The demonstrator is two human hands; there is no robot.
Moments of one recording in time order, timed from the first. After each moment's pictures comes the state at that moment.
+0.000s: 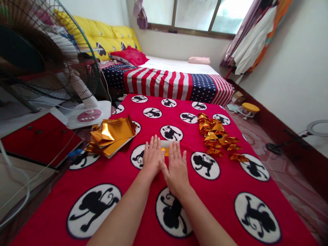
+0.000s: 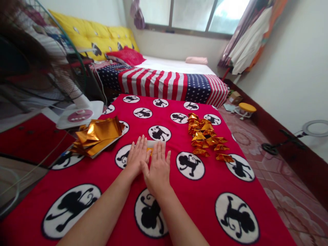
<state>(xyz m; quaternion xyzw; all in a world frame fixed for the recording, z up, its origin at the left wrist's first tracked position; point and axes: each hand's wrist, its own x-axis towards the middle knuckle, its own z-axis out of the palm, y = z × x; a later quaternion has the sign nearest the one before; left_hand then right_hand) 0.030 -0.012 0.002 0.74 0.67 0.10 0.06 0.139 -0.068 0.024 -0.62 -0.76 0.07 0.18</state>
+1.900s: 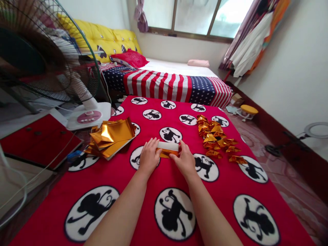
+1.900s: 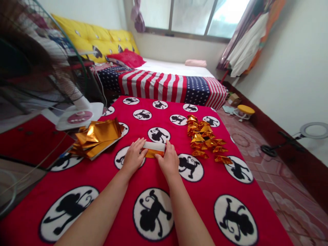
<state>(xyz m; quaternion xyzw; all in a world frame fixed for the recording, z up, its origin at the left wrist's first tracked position) 0.011 -0.003 -0.009 0.73 0.61 0.31 0.10 0.181 -0.014 0.016 -0.69 -0.65 0.17 0.29</state>
